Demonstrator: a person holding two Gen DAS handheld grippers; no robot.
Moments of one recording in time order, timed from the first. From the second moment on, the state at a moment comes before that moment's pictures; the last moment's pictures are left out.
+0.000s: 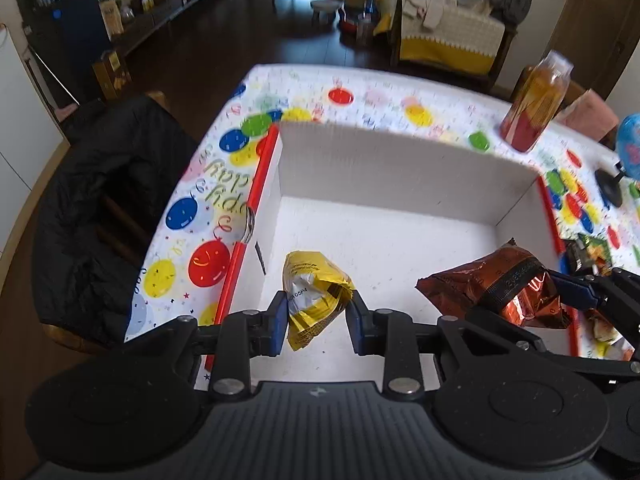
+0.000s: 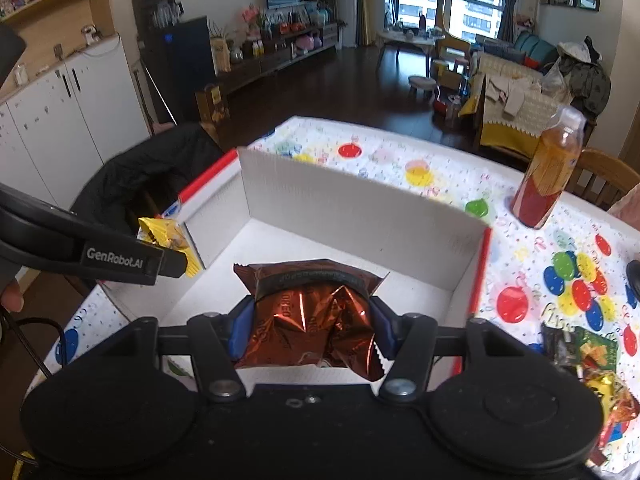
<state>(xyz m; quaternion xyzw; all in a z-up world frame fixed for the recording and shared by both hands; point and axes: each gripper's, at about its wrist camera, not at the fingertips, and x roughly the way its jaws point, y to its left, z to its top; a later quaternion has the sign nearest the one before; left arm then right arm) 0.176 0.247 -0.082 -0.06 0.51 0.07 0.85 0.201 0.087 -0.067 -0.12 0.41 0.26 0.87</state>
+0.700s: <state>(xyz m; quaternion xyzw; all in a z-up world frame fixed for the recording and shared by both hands) 0.199 0.243 -0.122 -0.05 0.55 0.05 0.83 0.209 0.090 -0.108 -0.12 0.46 0.23 0.85</state>
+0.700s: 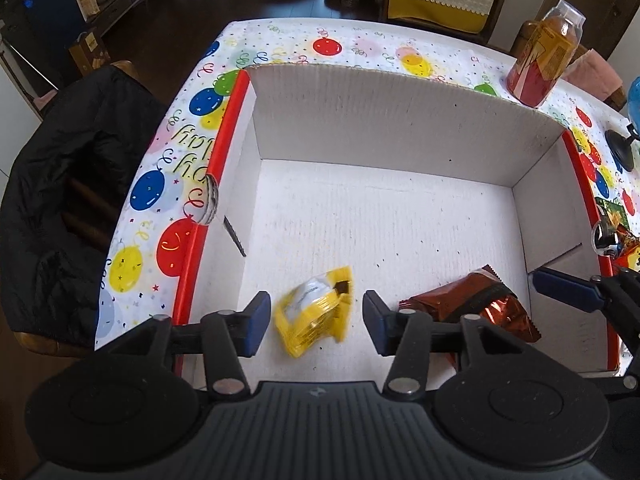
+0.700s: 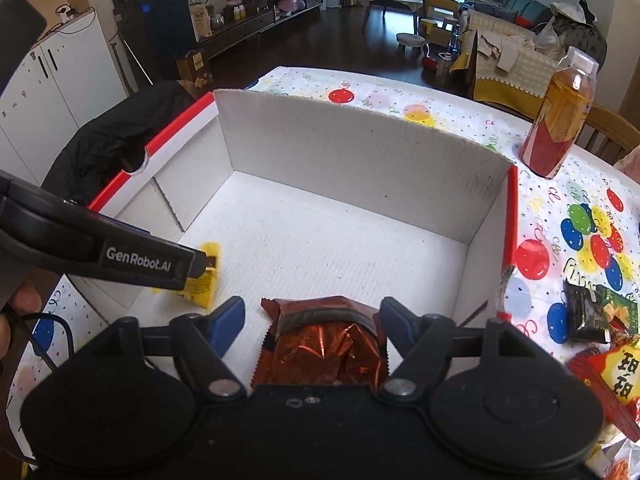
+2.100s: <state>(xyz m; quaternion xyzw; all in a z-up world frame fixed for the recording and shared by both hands) 0.081 0.093 -0.034 -0.03 0.45 -0.01 0.89 0.103 -0.092 -0.029 -0.02 0.38 0.22 0.90</state>
